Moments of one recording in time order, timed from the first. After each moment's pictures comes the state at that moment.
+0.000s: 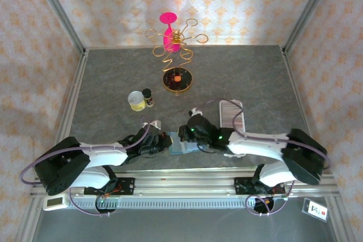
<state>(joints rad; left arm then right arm) -0.78 1.30 0.27 0.31 0.10 -1.11 1.01 1.34 0.68 0.00 0.08 0.94</state>
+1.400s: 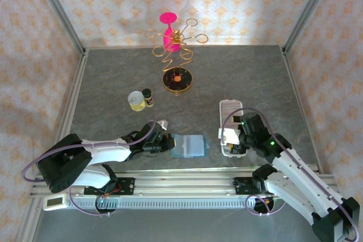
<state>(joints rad) -0.78 1.33 0.35 0.19 0.19 -0.96 0.51 0.70 0.54 -0.76 -0.02 -1.08</state>
